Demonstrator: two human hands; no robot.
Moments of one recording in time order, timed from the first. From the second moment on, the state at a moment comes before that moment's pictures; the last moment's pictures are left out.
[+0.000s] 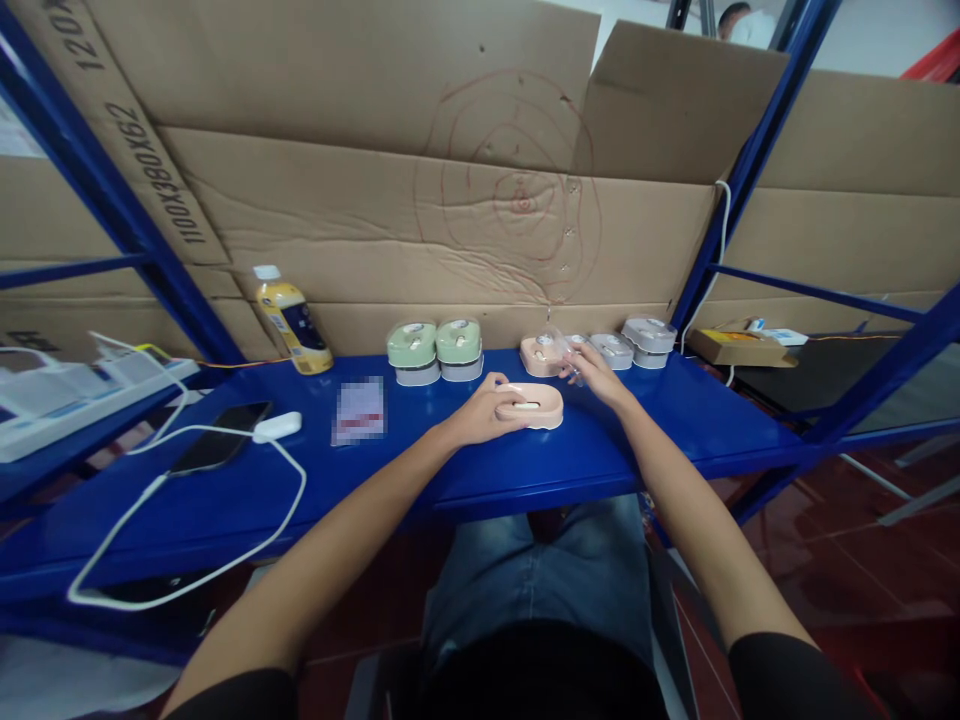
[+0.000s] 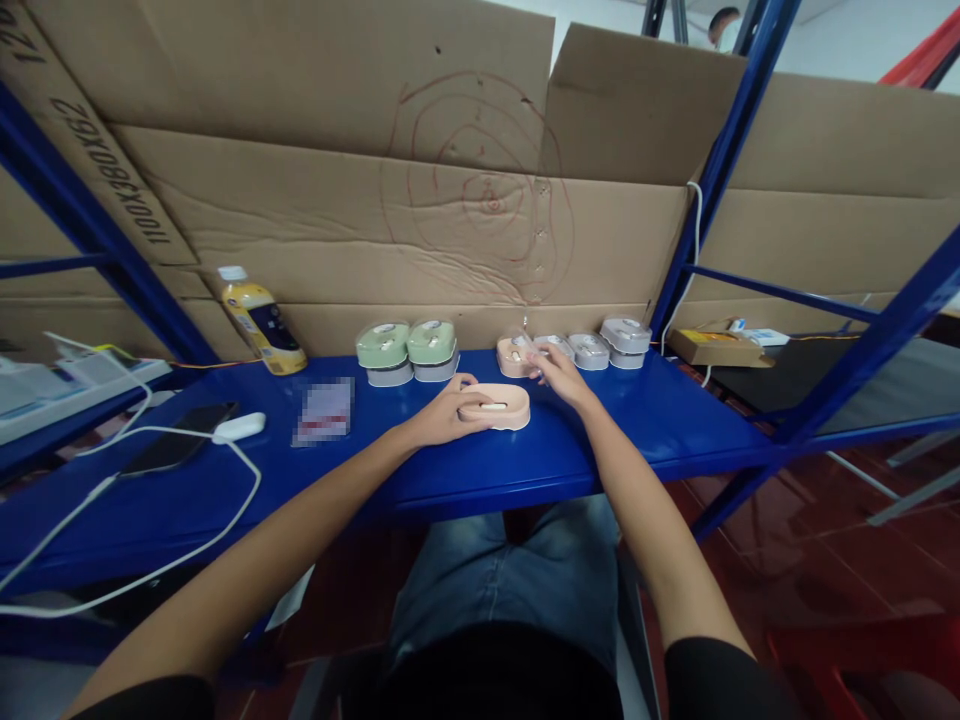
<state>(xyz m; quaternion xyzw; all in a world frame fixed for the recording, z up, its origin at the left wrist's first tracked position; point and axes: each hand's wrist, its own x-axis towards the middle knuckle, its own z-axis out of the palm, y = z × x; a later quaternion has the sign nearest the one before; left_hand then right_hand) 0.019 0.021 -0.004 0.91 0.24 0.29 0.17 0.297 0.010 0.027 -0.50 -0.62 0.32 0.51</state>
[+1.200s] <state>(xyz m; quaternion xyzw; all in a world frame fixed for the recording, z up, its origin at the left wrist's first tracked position) 0.021 0.033 -0.012 0.84 0.33 0.36 0.23 0.291 -0.004 0.035 -0.40 -0.80 0.28 0.34</state>
